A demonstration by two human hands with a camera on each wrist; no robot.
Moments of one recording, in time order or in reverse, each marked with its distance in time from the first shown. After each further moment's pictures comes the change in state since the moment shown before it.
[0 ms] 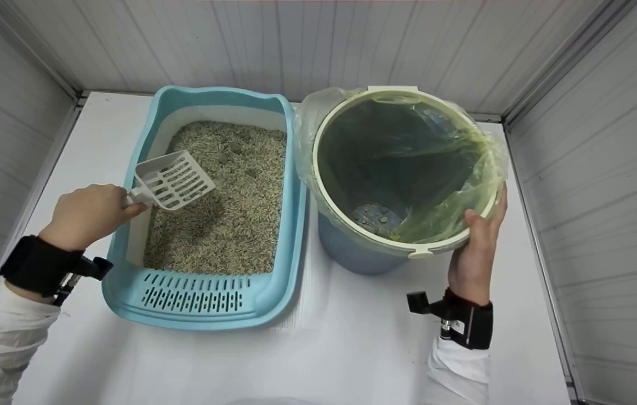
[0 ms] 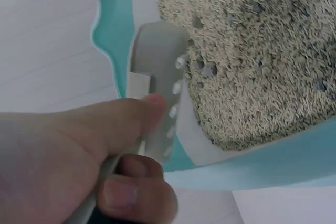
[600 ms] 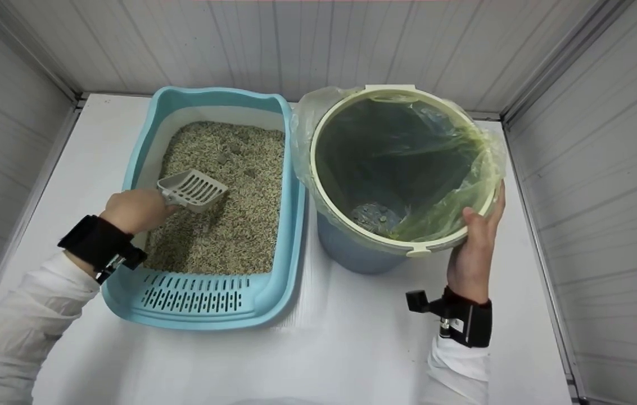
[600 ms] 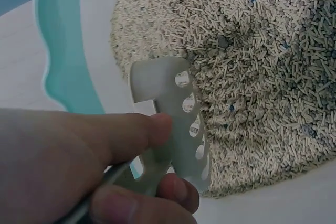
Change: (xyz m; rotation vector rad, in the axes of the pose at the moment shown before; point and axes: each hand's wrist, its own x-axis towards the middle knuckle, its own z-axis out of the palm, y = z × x) left_hand 0.032 0.036 0.018 0.038 -0.267 -0.053; right_hand -0.001 -0.001 -0.001 0.000 0.020 0.015
